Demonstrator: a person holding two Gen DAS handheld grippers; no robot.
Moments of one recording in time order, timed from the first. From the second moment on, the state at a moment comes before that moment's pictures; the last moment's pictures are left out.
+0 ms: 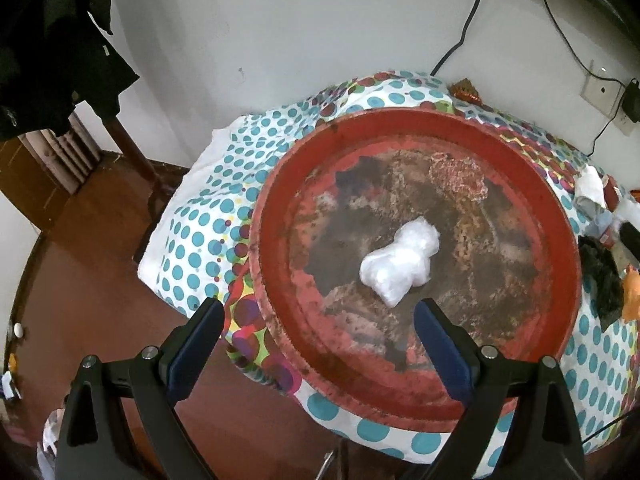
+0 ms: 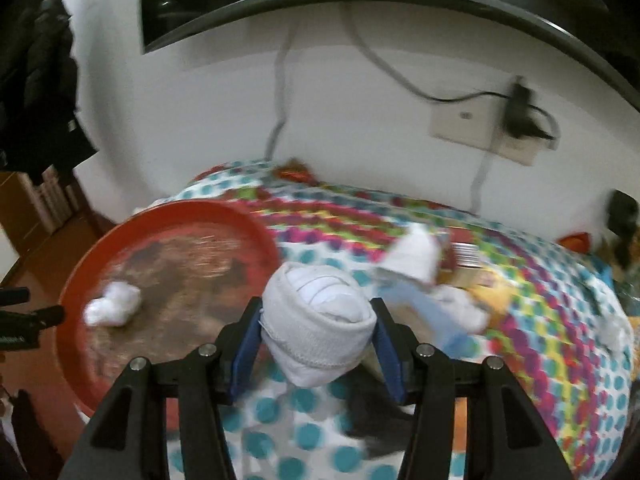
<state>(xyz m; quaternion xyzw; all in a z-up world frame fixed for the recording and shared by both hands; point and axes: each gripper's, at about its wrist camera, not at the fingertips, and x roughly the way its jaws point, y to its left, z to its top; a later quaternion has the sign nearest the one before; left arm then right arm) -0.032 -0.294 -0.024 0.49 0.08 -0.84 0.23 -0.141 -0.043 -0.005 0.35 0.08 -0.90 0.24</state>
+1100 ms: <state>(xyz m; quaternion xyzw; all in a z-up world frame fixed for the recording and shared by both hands) -0.017 -0.318 -0.010 0.48 0.10 -0.84 0.22 -0.155 -0.172 -0.065 0.43 0.14 -0.85 0.27</state>
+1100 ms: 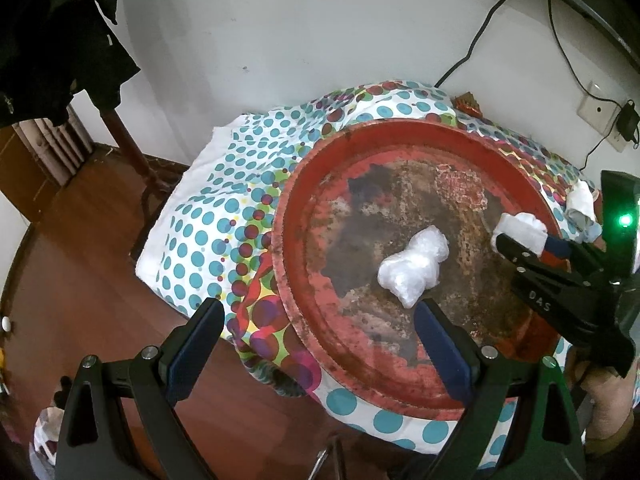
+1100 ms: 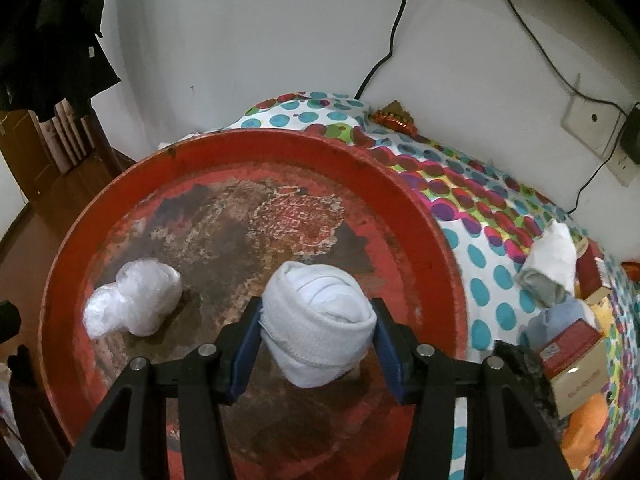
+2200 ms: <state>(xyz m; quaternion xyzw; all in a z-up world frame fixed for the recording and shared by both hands) -0.025 -0.289 -0.010 0.49 0.09 -0.84 0.19 -0.123 -0.119 -0.031 0.40 0.12 -0.88 0.24</state>
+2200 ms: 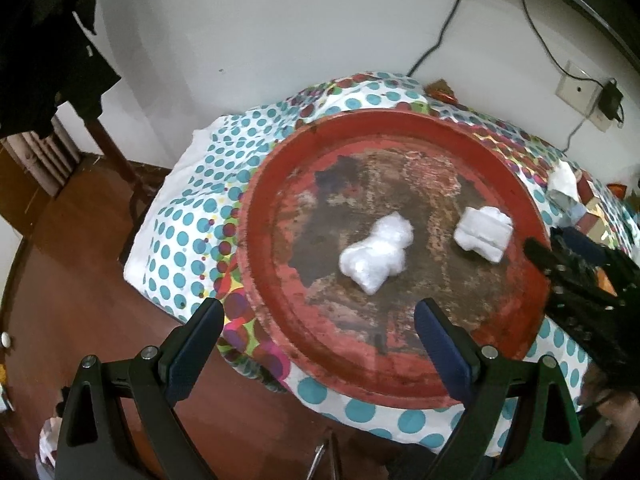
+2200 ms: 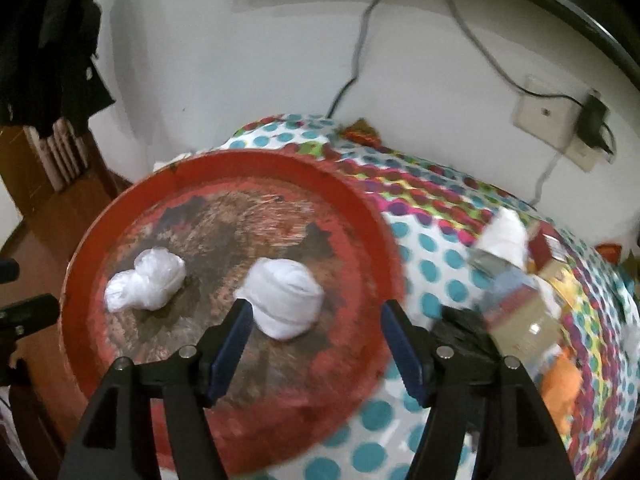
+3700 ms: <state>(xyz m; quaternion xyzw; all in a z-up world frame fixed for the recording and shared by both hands) -0.039 -0.248 -0.032 0.52 0.05 -0.84 0.16 -0.188 0.099 -0.088 0.46 -0.03 -0.89 0.04</state>
